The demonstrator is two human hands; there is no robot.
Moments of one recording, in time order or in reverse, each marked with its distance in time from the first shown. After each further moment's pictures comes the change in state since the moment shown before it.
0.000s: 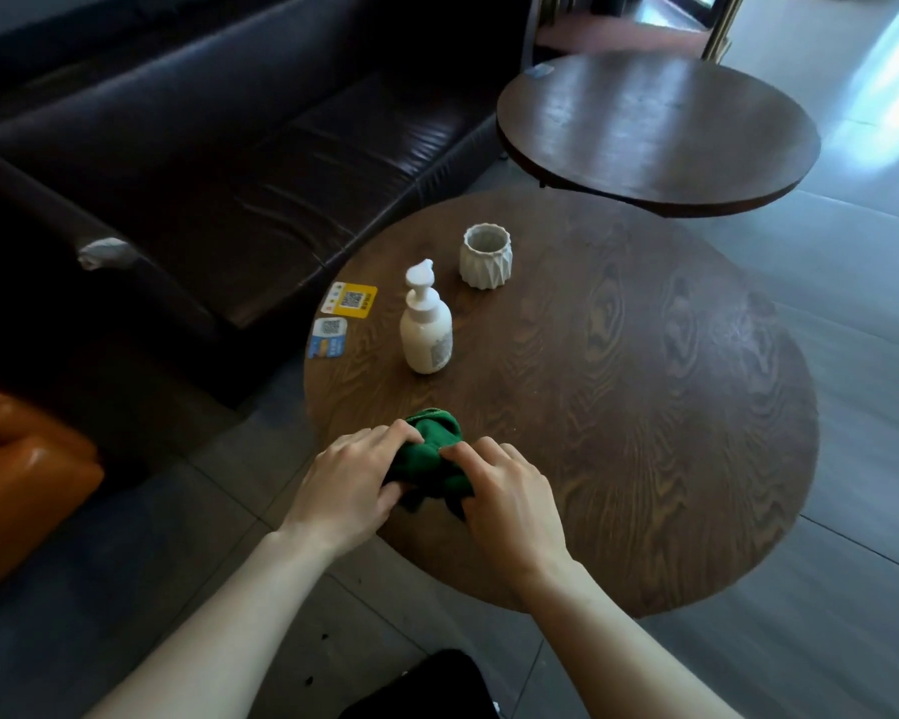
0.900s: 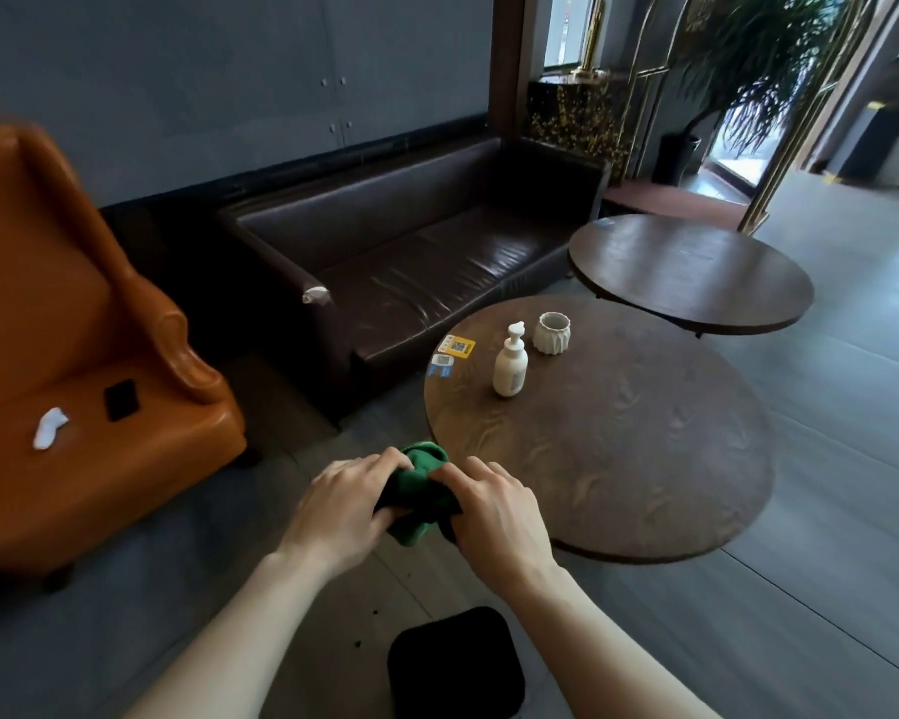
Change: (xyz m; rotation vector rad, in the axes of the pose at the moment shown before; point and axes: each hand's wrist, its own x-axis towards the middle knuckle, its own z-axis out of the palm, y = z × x) left_hand -0.311 0.047 -0.135 0.009 0.234 -0.138; right_hand -0.194 -0.212 -0.103 -0.085 0.031 -0.284
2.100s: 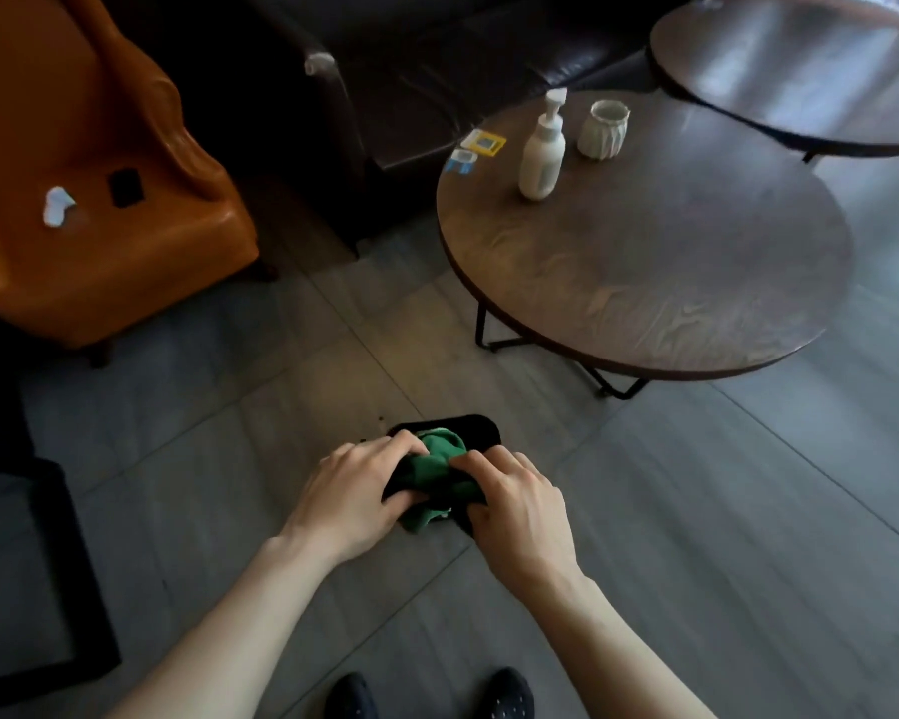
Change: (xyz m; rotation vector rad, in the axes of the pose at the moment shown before) left_hand -0.172 0.047 0.207 -0.088 -0.139 -0.166; right_hand -0.220 0.068 0.123 0.120 -0.261 0.106
